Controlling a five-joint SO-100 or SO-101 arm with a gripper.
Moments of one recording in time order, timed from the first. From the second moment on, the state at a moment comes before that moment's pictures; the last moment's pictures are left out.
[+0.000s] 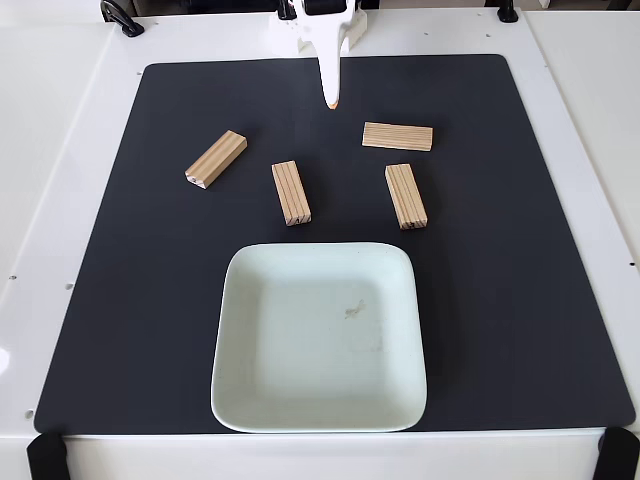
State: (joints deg) arm -13.4 193.2 180.6 46.6 8.2
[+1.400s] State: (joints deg) arm -15.1 193.2 180.6 46.6 8.2
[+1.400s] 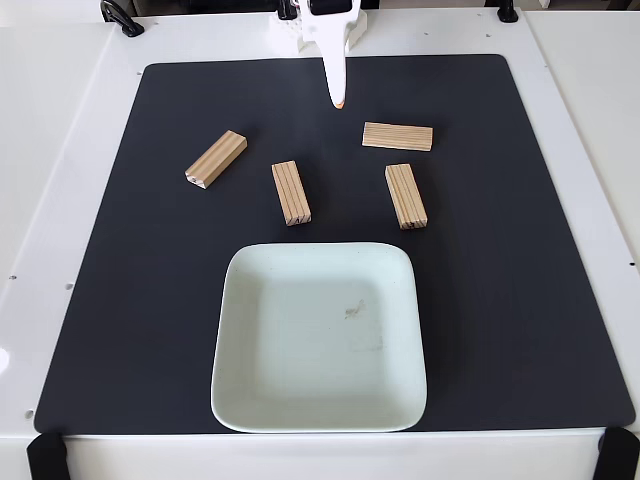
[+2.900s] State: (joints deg) arm -15.1 186.3 171.8 47.8 8.2
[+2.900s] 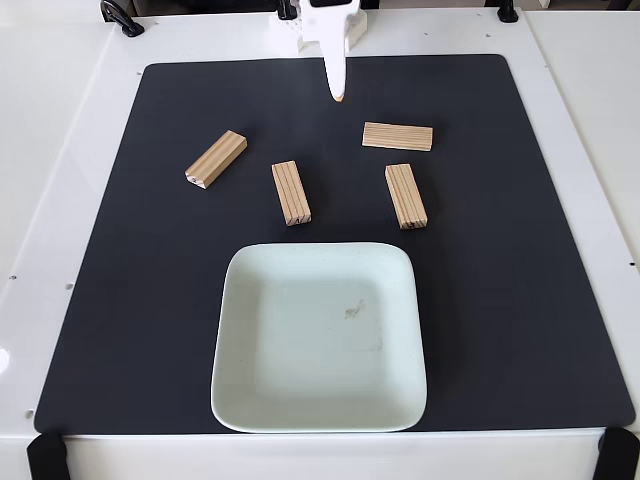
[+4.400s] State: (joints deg) arm -4.3 109.6 101.3 65.4 46.4
